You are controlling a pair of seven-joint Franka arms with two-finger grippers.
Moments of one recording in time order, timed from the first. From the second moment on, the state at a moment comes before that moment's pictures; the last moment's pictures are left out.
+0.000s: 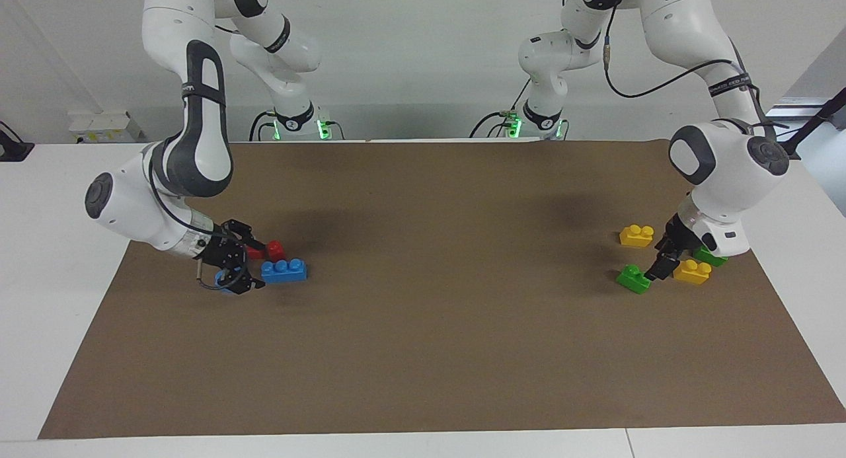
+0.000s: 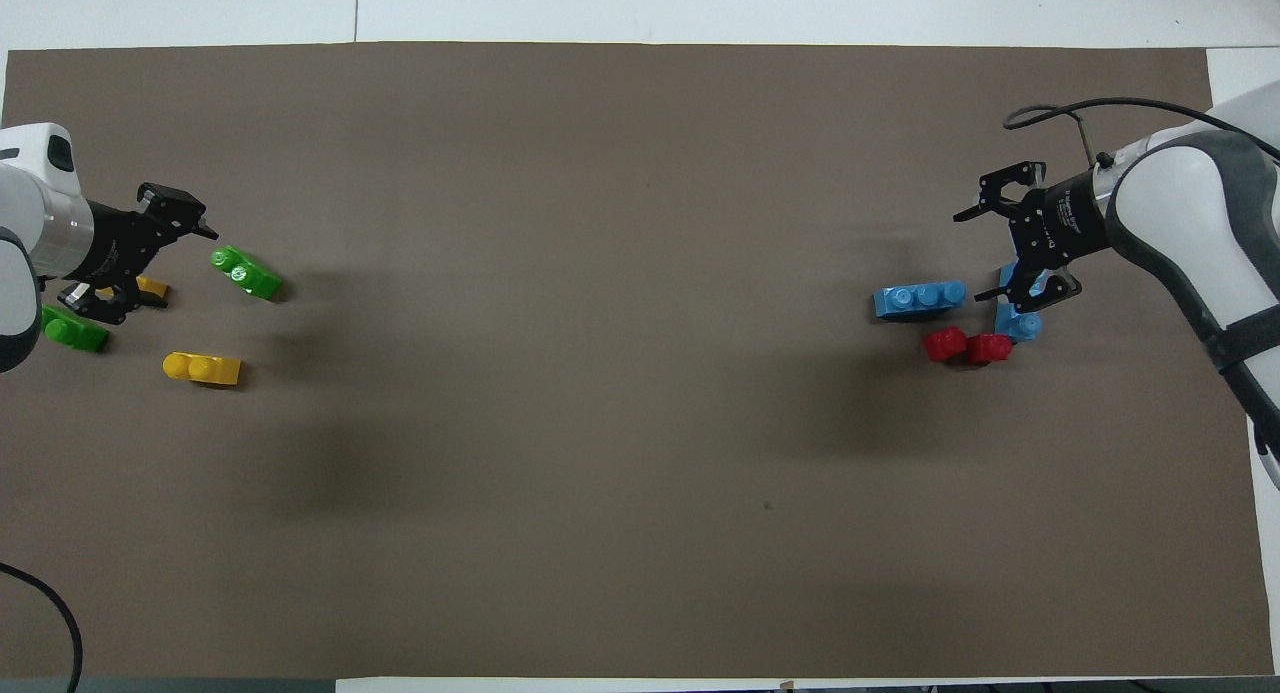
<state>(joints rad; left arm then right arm) 0.14 0.33 -0.05 -1.79 -0.07 2.13 -0.74 -0.18 0.38 0.08 -1.75 0.42 1.92 1.13</state>
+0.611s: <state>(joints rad) 0.14 0.42 -0.05 -1.75 -0.07 2.18 -0.79 -0.19 0.38 0.08 -1.81 0.43 1.93 1.06</state>
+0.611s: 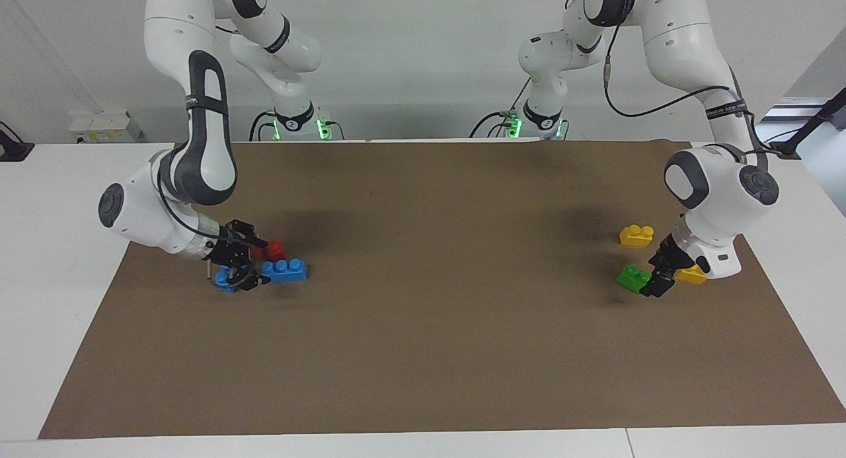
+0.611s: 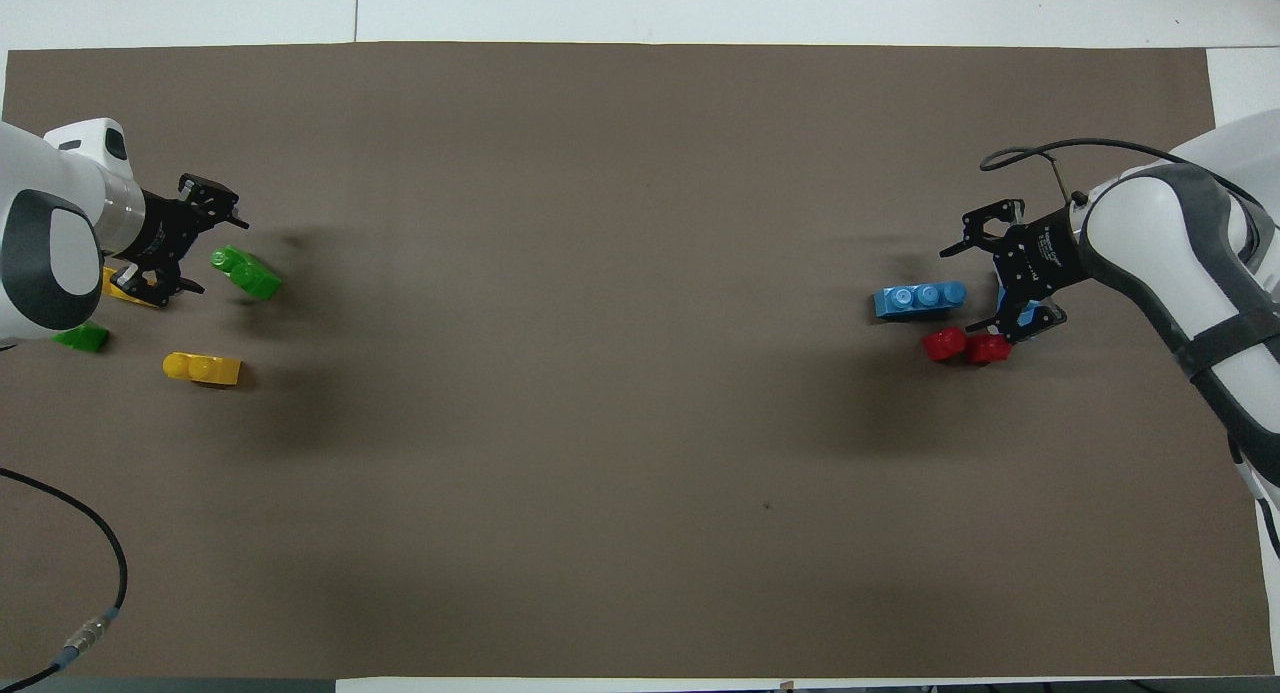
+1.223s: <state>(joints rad) 0.14 0.44 -0.05 -1.76 -0.07 2.21 -0.79 -0.21 0.38 0.08 -1.87 0.46 2.03 1.05</state>
